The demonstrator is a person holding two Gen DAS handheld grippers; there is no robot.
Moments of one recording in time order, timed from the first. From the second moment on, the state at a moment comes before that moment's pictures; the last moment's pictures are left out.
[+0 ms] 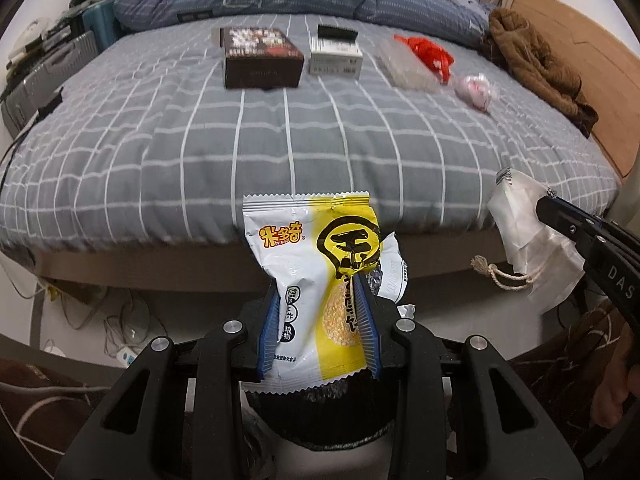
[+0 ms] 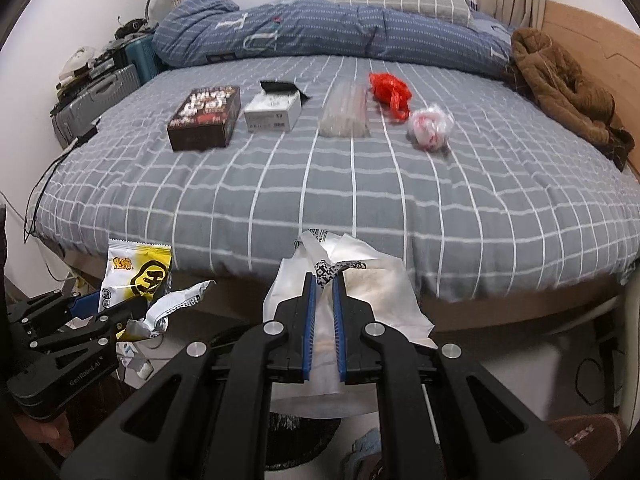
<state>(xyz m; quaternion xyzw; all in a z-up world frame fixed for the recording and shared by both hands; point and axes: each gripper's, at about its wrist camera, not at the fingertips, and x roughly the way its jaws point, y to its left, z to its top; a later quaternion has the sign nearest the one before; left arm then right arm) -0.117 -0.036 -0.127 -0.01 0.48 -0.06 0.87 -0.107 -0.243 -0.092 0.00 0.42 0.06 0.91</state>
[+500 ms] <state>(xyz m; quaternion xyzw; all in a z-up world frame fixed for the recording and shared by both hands) -0.111 -0.035 -0.176 -0.02 0.54 -0.06 0.84 -0.101 -0.247 -0.148 0.01 0.51 0.06 0.86</state>
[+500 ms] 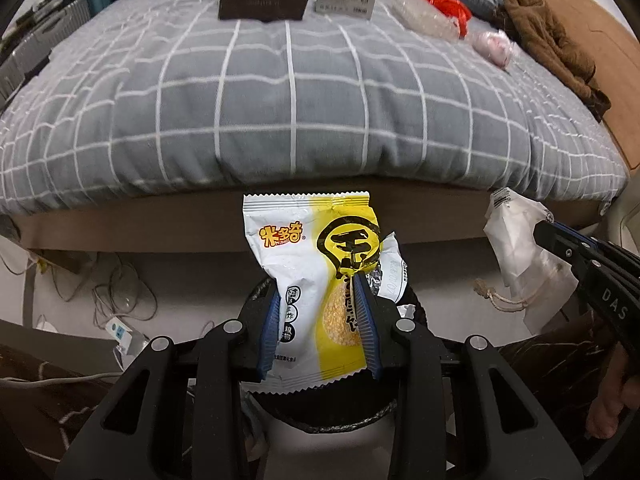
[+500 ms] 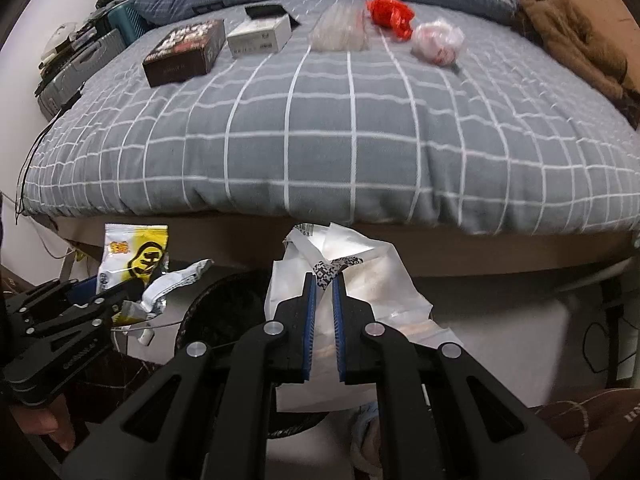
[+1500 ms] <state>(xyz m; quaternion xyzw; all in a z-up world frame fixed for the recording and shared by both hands) -0.106 -0.062 -0.239 0.00 0.59 -0.07 0.80 -0.100 -0.260 -0.187 0.00 0.55 0.04 0.84</state>
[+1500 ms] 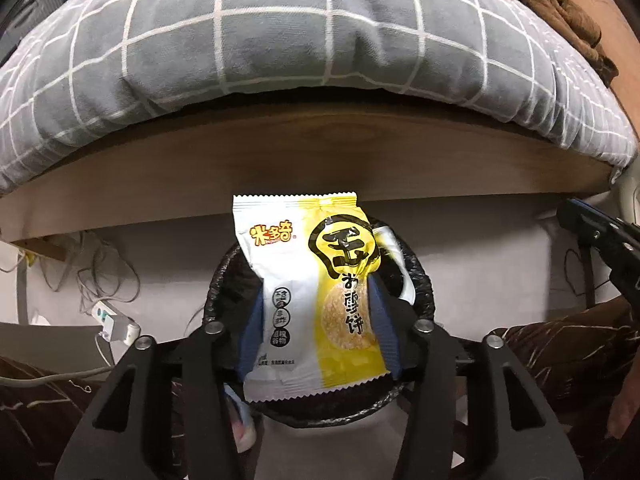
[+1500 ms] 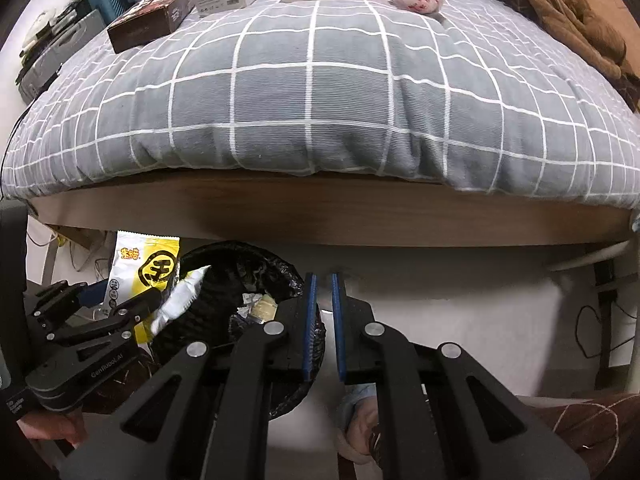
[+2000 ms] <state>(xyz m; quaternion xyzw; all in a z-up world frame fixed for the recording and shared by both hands) -0.116 0.000 -0.232 0.00 0.57 -0.01 0.82 -0.095 -0.197 -0.204 0.00 0.57 0.11 0.82</state>
